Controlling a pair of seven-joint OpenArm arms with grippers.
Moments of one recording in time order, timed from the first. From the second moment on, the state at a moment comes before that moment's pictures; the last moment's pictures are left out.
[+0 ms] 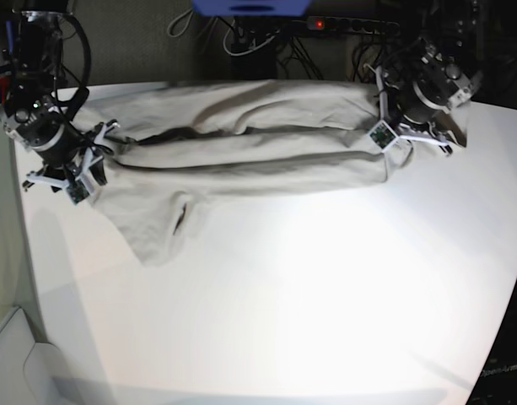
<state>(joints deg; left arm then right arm) 24.6 -17.7 -4.8 113.3 7.2 -39.5 41.1 -13.5 16.0 17.2 102.7 -2.4 39.2 -34.0</state>
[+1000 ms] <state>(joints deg) 25.2 -15.7 -11.4 113.2 7.4 -40.0 41.2 -12.3 16.1 17.2 102.7 -2.4 39.2 -34.0</state>
